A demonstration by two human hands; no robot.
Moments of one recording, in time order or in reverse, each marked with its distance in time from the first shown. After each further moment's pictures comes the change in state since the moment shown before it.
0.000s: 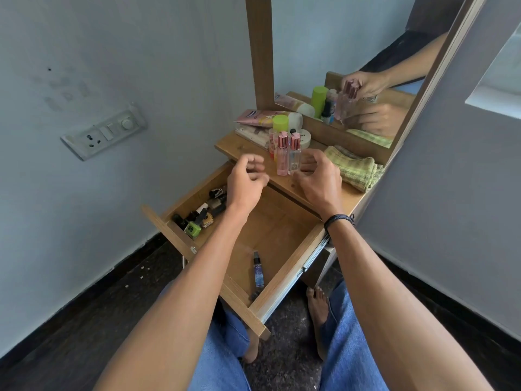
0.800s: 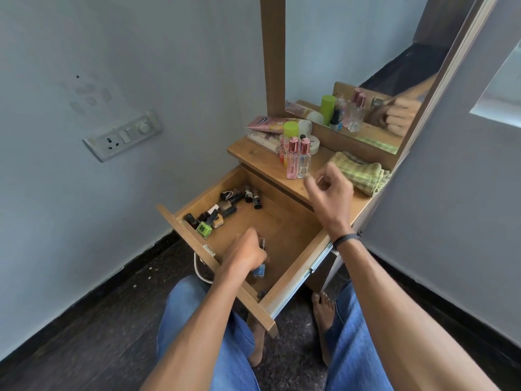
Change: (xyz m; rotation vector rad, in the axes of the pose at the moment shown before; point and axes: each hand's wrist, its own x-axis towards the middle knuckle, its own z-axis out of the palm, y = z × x) left_hand -0.093 -0.040 -0.027 0.769 -0.353 -0.345; right_hand -0.043 -0.014 -0.009 0.175 0.171 -0.187
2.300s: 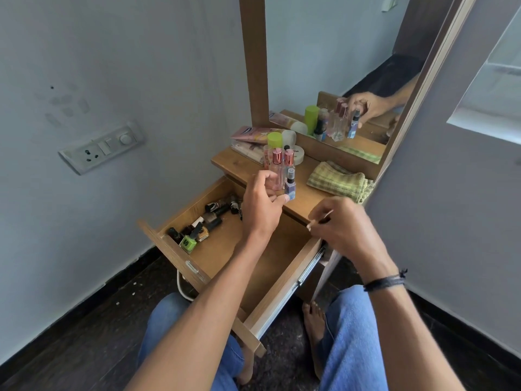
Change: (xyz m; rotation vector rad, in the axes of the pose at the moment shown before) left_hand 0.053 0.087 -0.012 -0.616 0.572 0.562; right_hand -0.007 -0.042 -0.077 -0.406 -0.527 0.280
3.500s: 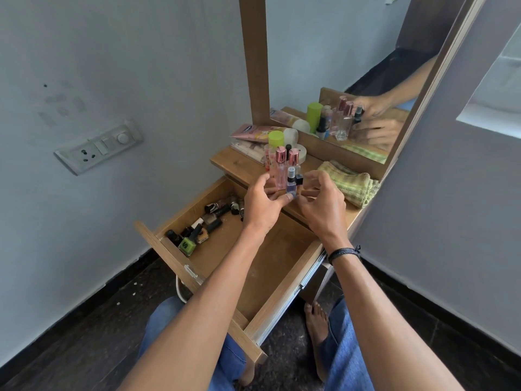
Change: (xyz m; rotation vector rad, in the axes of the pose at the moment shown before) left_hand 0.019 -0.014 0.006 -0.112 -0.137 -0.246; right_hand 0.073 0.017 0.063 0.232 0.385 -0.142
